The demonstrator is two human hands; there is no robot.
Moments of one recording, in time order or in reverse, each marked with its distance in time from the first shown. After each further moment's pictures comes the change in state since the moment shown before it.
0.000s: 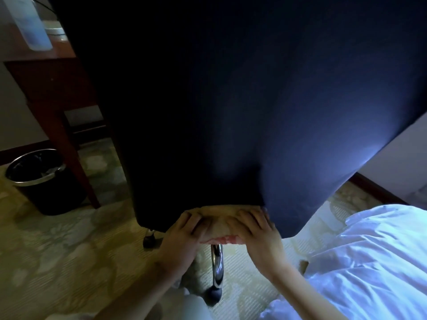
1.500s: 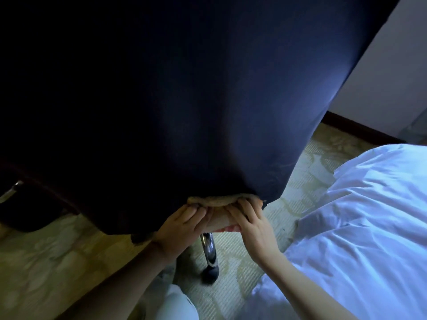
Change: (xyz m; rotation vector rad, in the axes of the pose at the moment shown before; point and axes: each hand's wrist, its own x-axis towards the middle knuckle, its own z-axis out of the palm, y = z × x) left_hand 0.032 0.024 0.103 0.401 0.080 0.553; right_hand -0.088 0.064 0.072 0.169 0.014 0.289
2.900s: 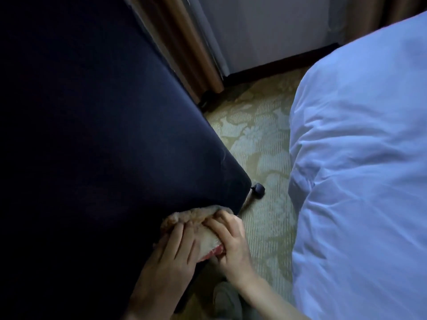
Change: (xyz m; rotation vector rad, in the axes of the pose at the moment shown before) left_hand 0.107 -0.007 -0.048 0.156 -0.177 0.404; right_hand 0.007 -0.025 0.036 0.569 0.438 0.720
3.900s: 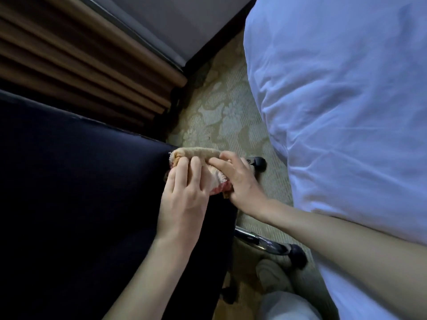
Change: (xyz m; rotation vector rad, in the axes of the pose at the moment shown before) left_hand 0.145 -0.003 -0.011 0.085 -0.018 0.227; right_hand 0.088 0.025 -0.055 0.059 0.138 0.140
